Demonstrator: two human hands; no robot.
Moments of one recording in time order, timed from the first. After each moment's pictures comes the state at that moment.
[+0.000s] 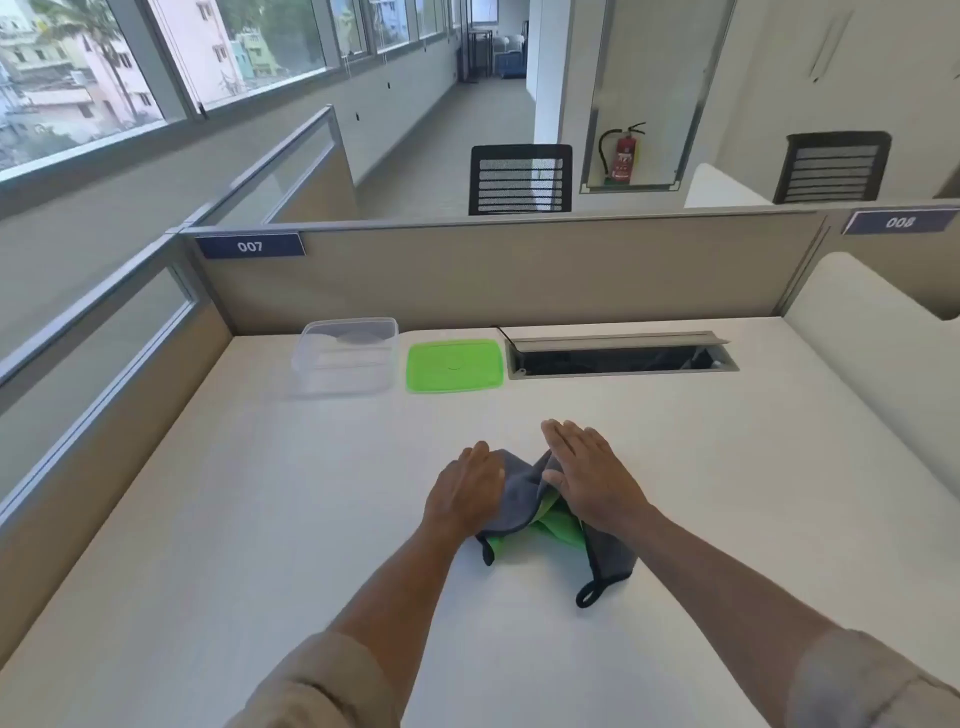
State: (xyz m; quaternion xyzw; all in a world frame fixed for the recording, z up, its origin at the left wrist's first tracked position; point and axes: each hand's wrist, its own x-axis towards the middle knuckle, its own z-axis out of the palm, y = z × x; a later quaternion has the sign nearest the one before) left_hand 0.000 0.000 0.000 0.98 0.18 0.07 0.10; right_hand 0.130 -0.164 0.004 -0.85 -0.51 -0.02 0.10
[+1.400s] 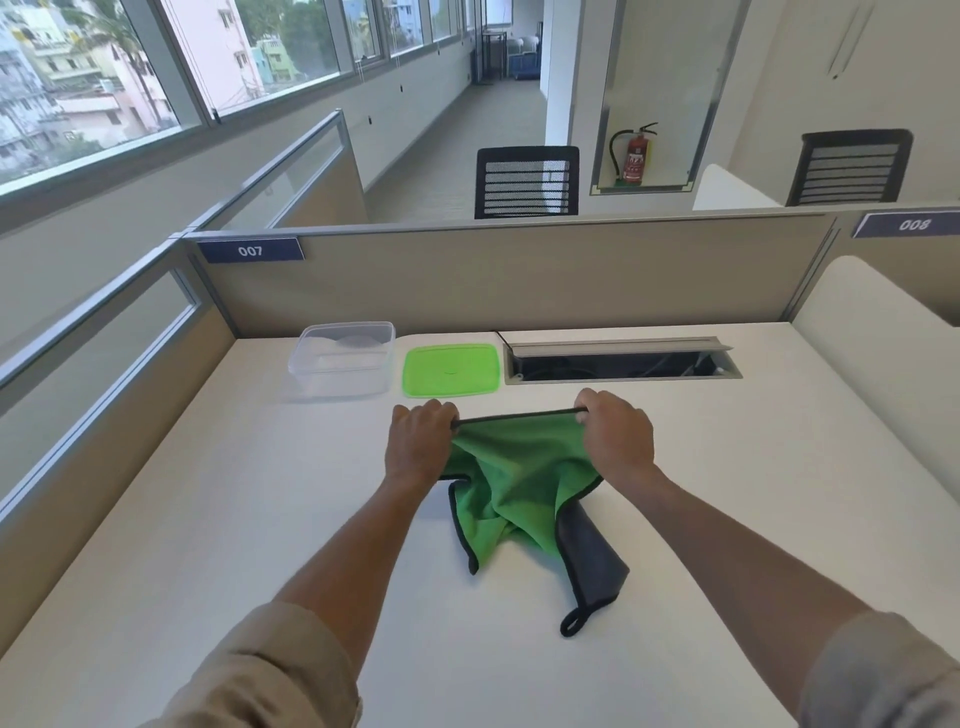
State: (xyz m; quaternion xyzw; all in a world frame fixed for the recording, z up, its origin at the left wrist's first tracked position) left_hand 0.021 0.051 0.044 0.95 0.27 0.17 0.01; right_hand 0.179 -0.156 0.061 -0.92 -0.33 -0.08 0.18
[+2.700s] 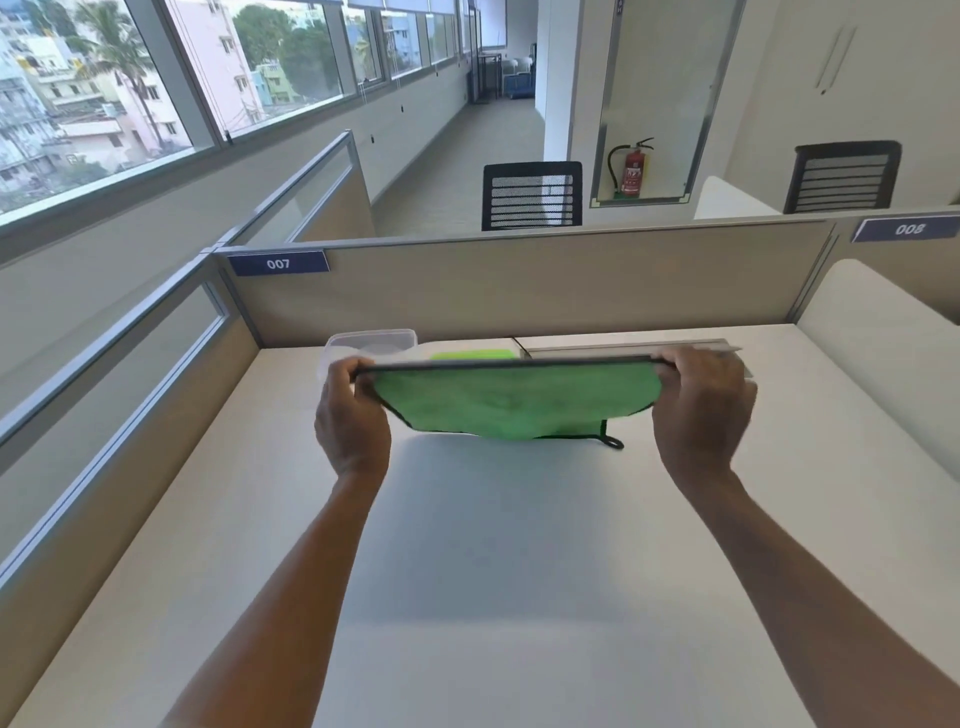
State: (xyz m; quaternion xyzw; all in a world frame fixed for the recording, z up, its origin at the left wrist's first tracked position) left_hand -0.068 0.081 0.119 0.71 0.40 0.52 0.25; right_hand 0.129 -0.193 0.134 -0.86 -0.20 -0.36 0.31
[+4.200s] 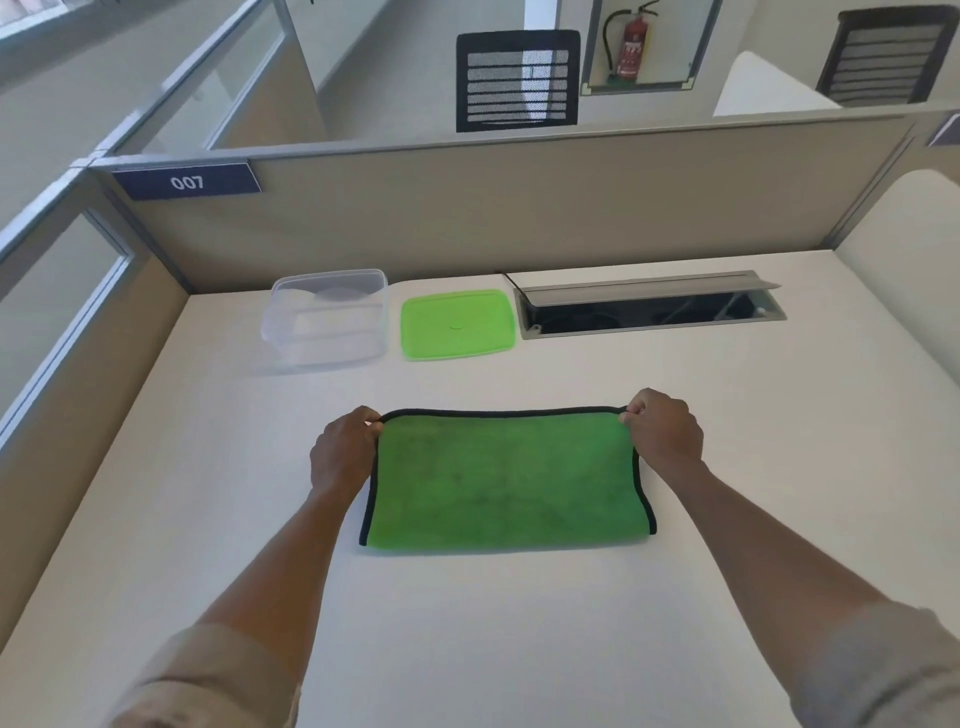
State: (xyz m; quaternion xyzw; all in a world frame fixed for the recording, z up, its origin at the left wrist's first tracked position) left_hand -0.030 0.181 -0.031 0.85 0.46 0.06 0.24; right_hand 0.206 -0.135 -0.017 -0.96 -0.12 0.09 0.24
